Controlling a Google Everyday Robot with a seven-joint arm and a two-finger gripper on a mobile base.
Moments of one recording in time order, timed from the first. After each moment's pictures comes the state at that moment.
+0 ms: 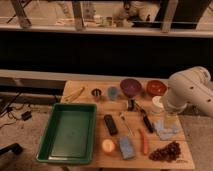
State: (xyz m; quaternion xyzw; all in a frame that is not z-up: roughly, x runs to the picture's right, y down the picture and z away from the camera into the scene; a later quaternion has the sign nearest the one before) arm 0.293 0.114 0.680 -0.28 0.02 0.03 0.96
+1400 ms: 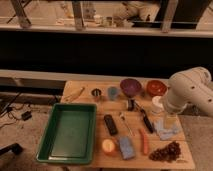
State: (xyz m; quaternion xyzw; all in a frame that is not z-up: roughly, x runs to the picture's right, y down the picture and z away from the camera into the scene) arm 0.287 0.122 0.679 -0.29 0.00 0.03 0.96
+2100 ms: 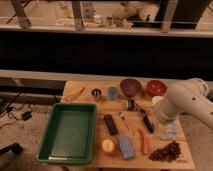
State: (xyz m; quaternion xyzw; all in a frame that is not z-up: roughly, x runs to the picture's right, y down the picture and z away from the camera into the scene) arm 0.212 0.156 0.658 -0.28 -0.10 -0.03 0.96
